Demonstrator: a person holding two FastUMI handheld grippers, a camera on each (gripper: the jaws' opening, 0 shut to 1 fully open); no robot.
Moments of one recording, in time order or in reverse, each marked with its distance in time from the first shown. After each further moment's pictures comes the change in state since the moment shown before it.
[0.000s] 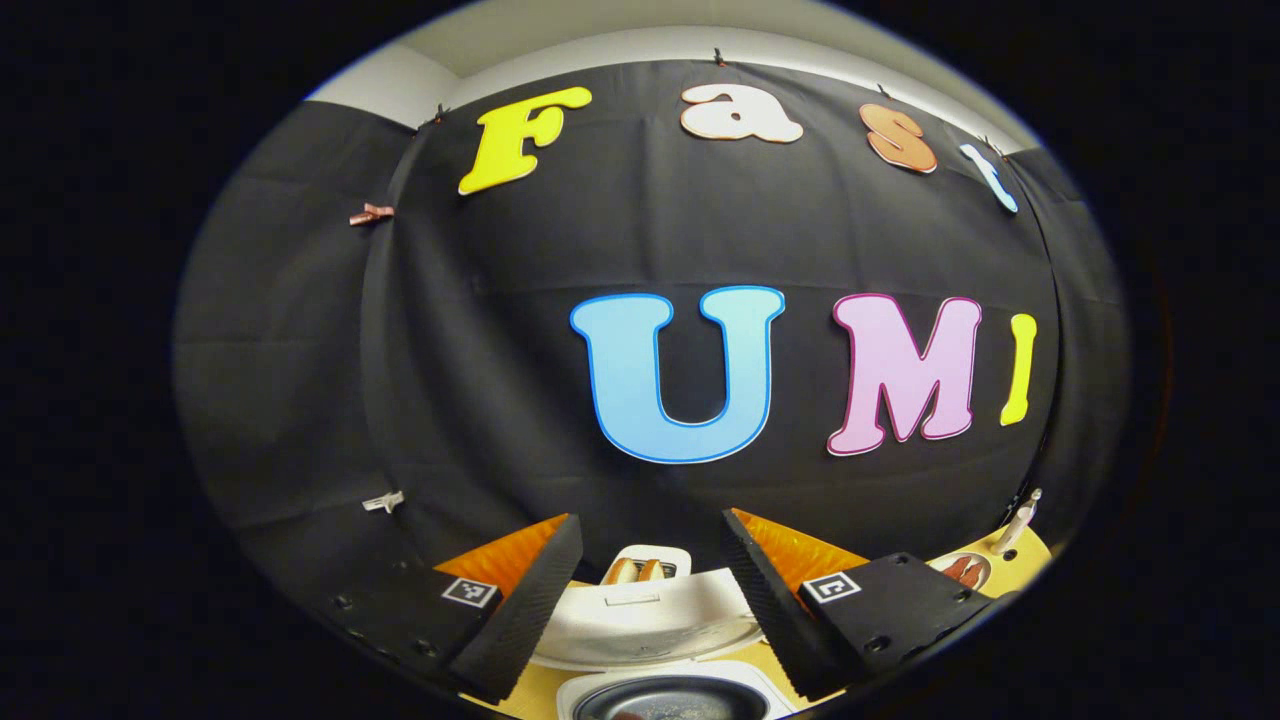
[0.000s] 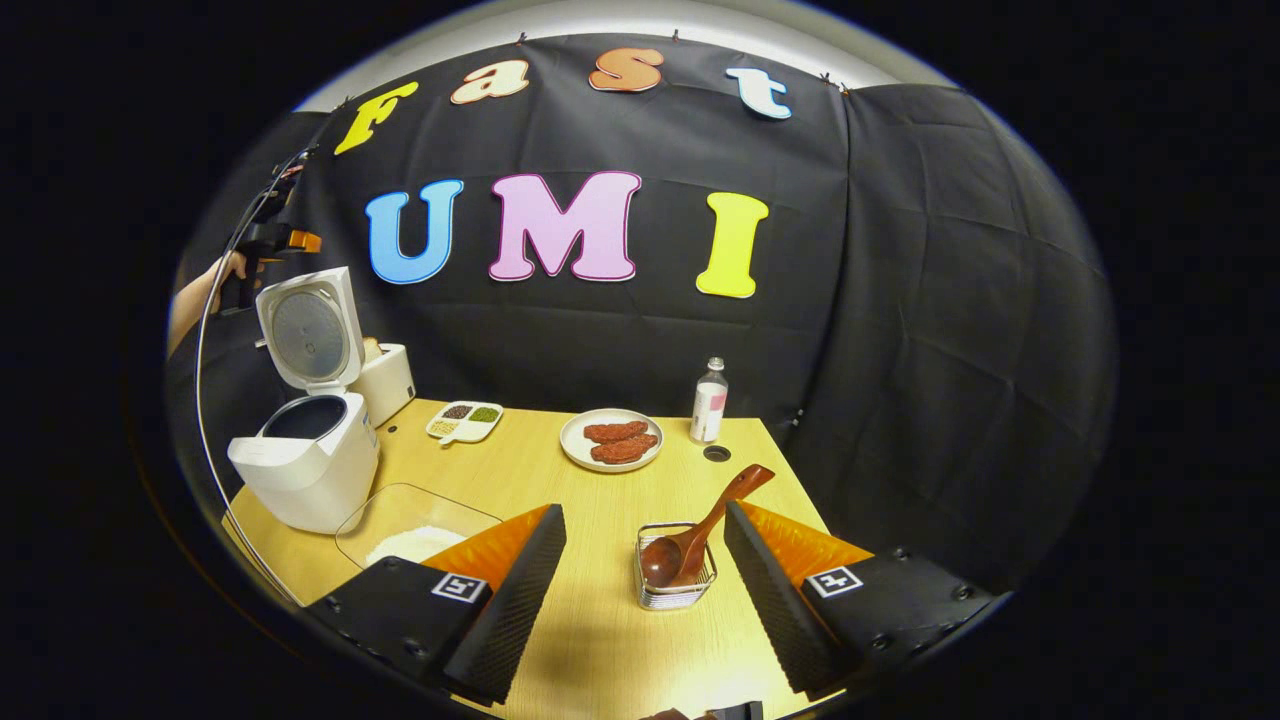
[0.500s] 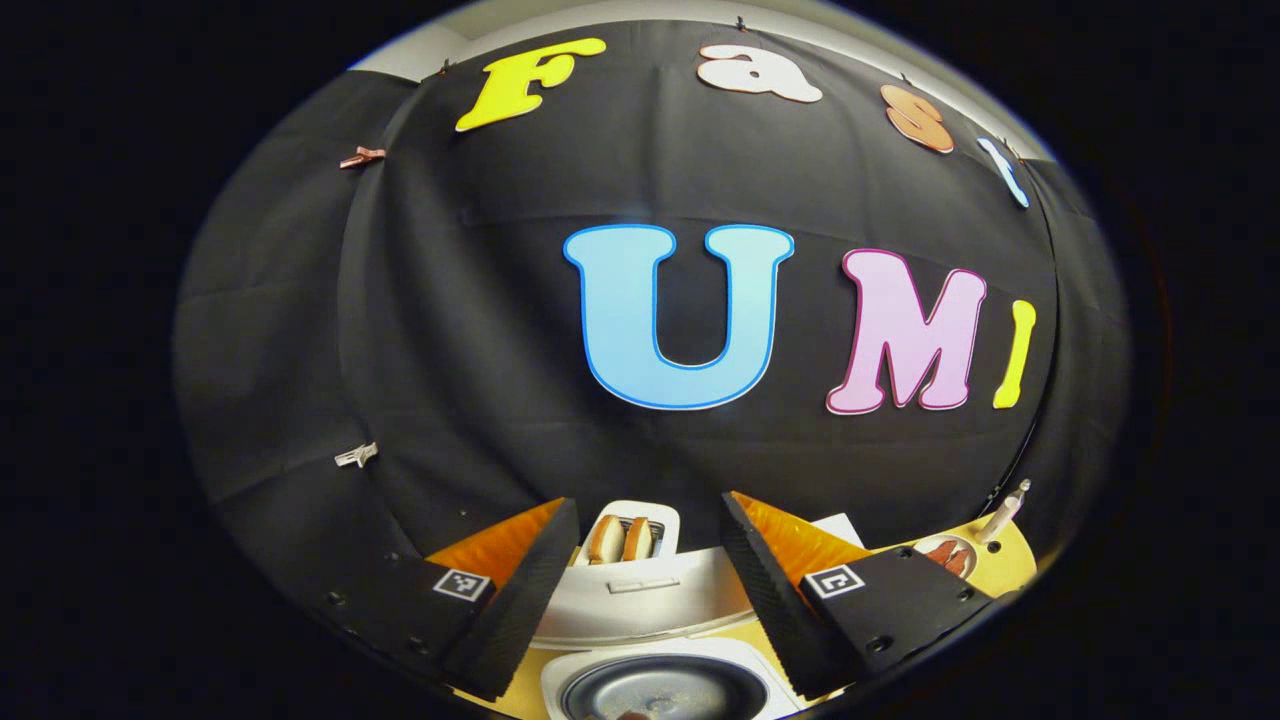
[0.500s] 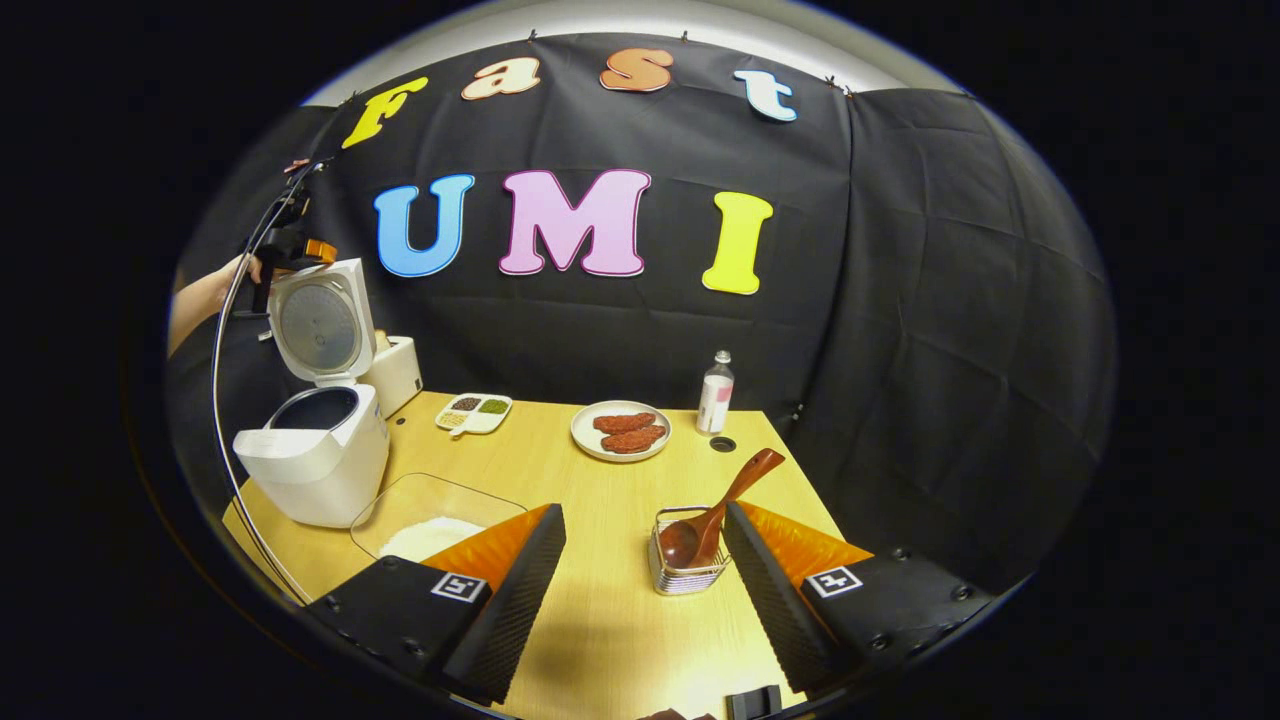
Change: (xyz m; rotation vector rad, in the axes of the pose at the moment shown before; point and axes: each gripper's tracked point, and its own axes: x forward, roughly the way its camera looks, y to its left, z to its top) left arm 0.002 -0.003 -0.045 -0.048 0.161 -0.053; right arm -0.019 0.026 -0.010 0.005 0.008 0.011
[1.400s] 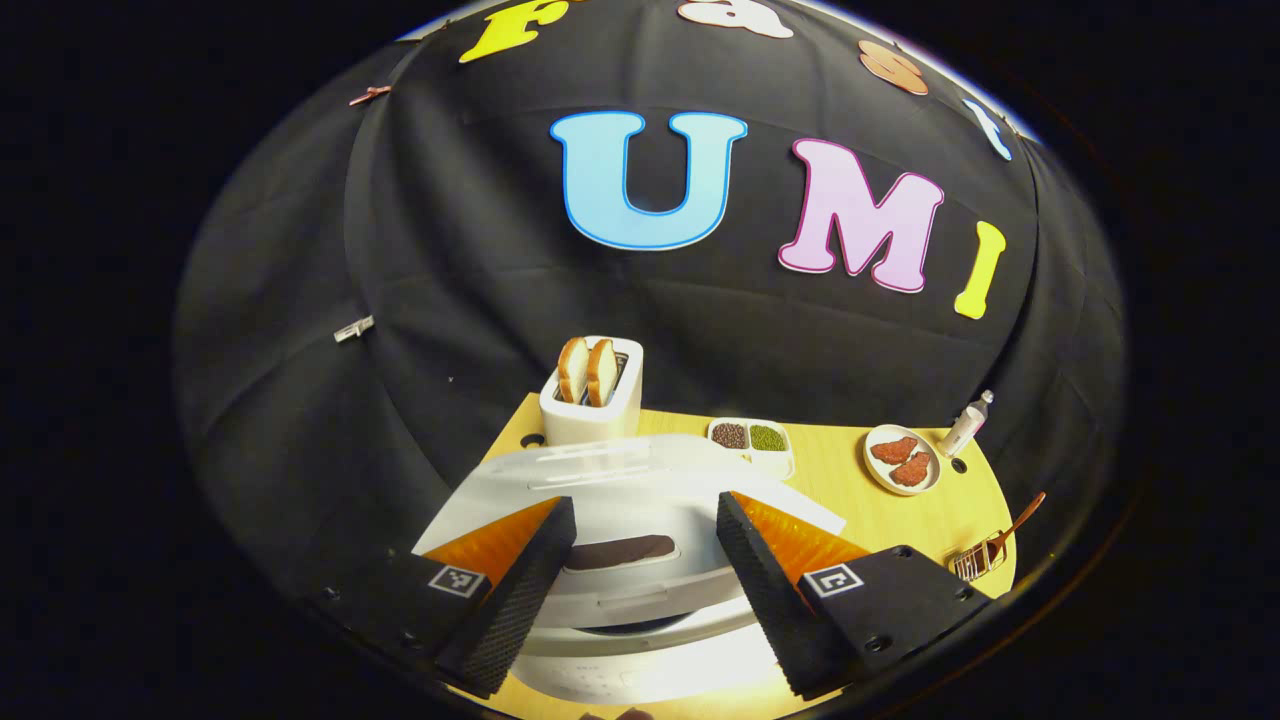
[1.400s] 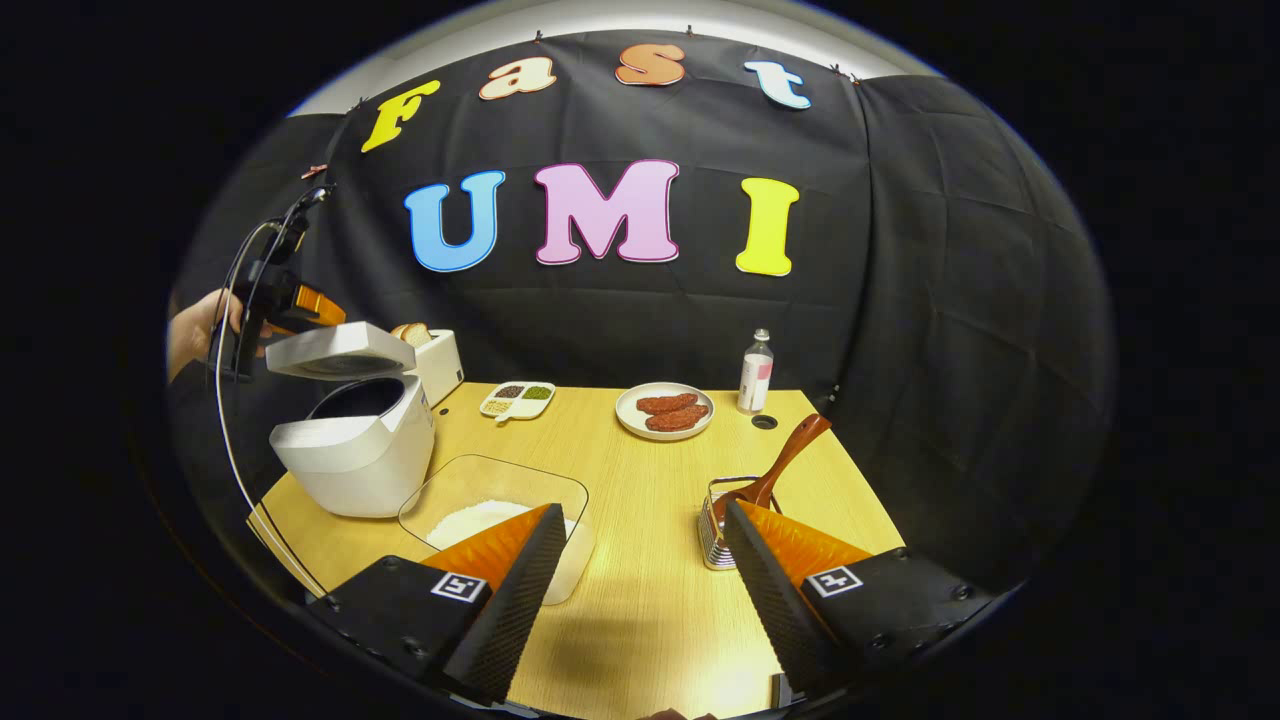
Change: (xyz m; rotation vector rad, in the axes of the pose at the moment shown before) left arm -0.112 -0.048 -0.161 -0.036 0.310 -0.040; right arm -0.018 0.032 -0.022 0.027 0.024 0.090
